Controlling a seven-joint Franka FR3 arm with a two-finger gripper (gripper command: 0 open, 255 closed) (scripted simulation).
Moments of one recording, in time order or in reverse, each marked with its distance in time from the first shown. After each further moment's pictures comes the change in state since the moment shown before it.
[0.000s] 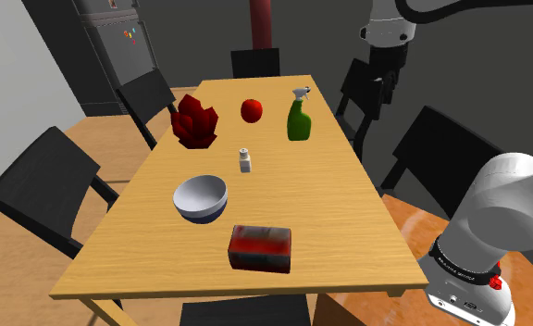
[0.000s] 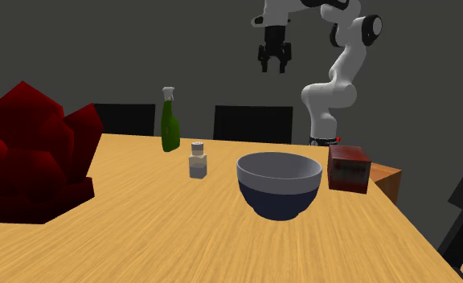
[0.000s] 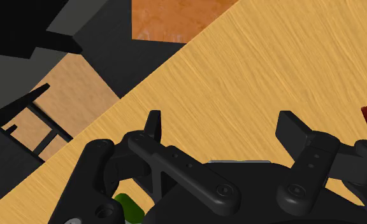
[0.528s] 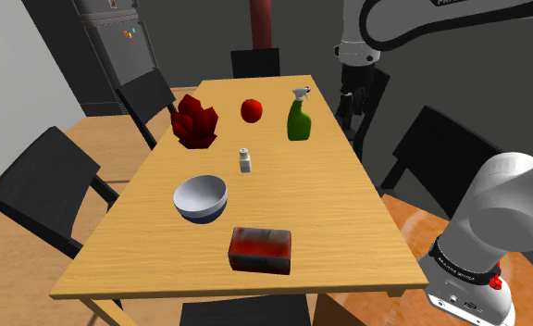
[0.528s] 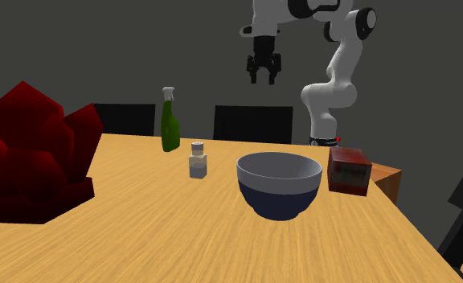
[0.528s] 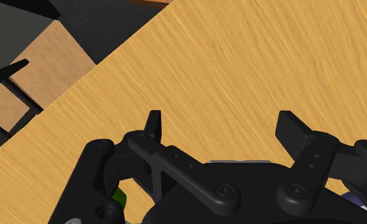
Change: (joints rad) arm 0.026 0.152 -0.011 -0.020 0.028 0.212 -0.010
